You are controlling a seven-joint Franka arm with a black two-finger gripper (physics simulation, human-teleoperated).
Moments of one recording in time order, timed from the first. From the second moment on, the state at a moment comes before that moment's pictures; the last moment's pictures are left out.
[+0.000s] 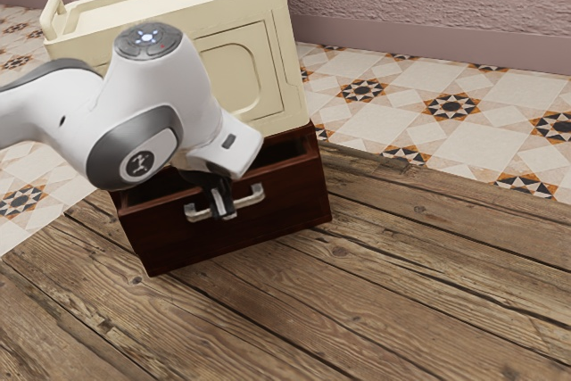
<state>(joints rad) -0.16 -0.18 0.14 -2.00 0.30 2.05 0.53</state>
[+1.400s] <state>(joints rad) -0.16 -0.34 0.01 -2.12 0.24 1.98 0.47</state>
